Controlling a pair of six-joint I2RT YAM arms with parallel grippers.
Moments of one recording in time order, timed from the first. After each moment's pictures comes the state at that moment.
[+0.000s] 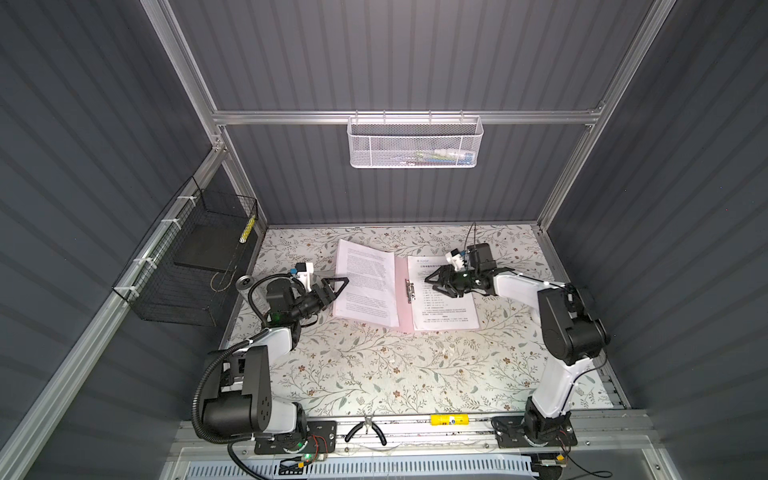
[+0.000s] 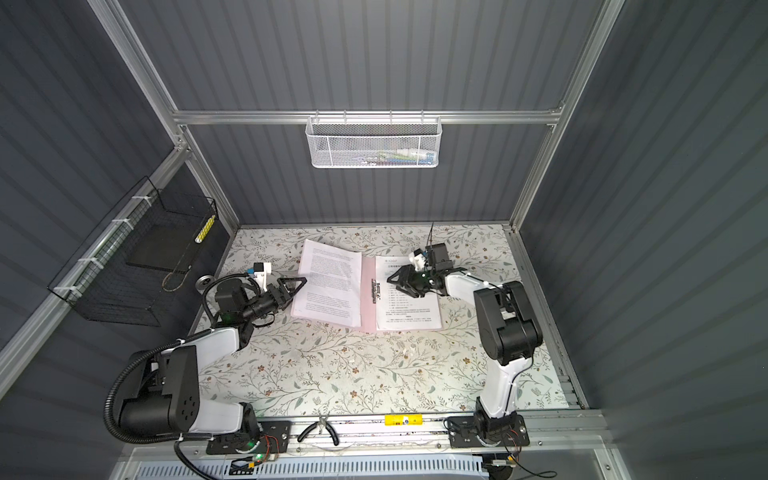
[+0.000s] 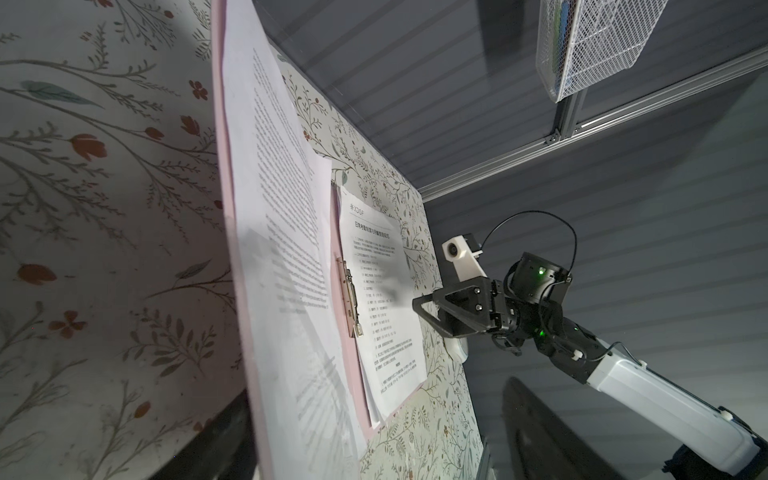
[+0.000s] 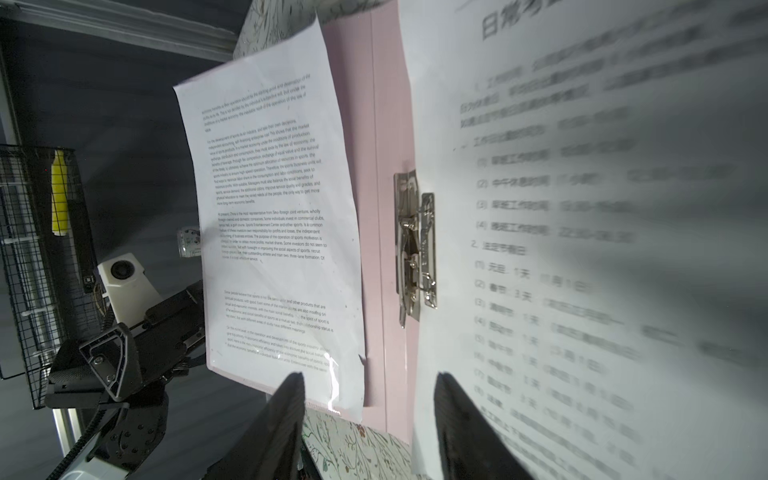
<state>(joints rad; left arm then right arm) 0.03 1.41 0.53 0.58 0.90 -0.83 0.24 1.83 1.12 -0.13 -0.71 0.69</state>
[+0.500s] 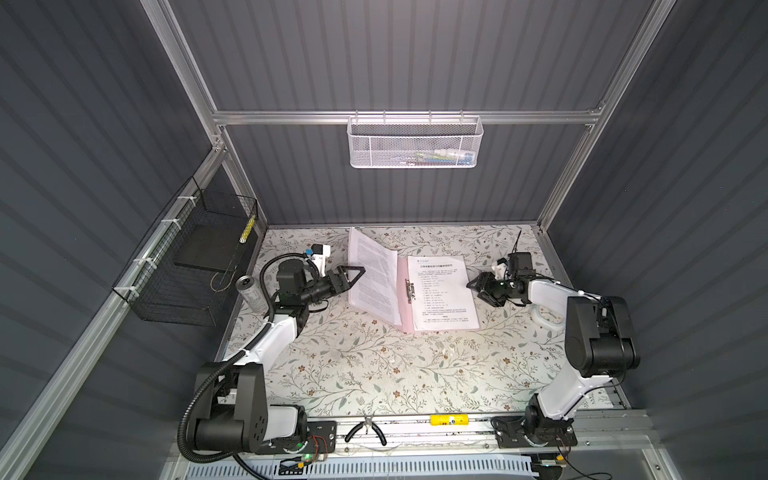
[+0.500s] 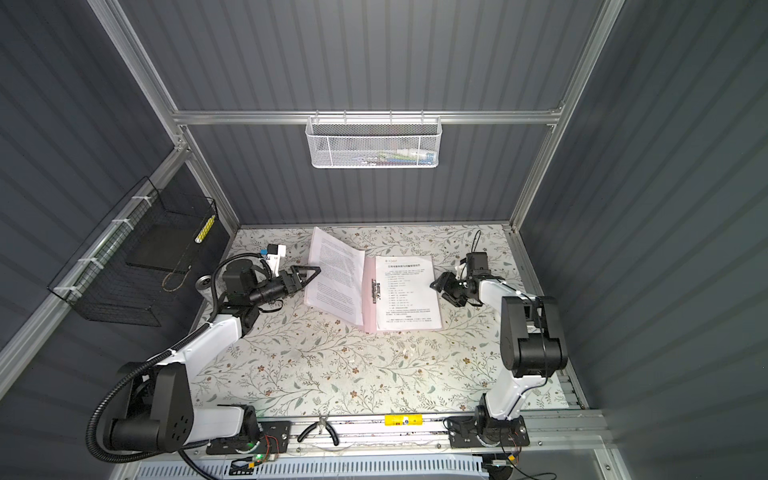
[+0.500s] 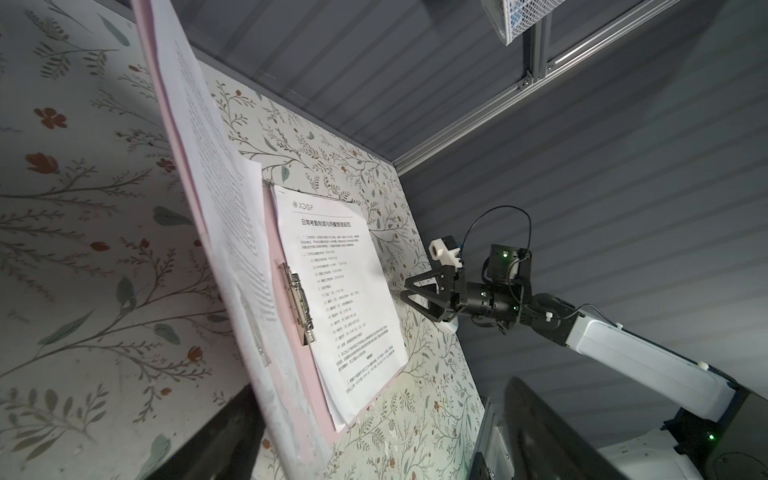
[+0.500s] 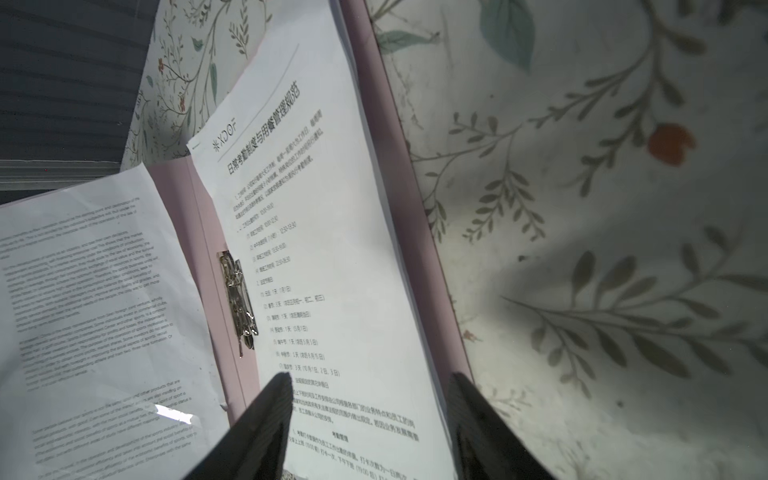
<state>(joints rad) -0.12 1.34 0.74 0.31 0.86 -0.71 0.01 1.75 0.97 -0.23 -0.53 0.58</state>
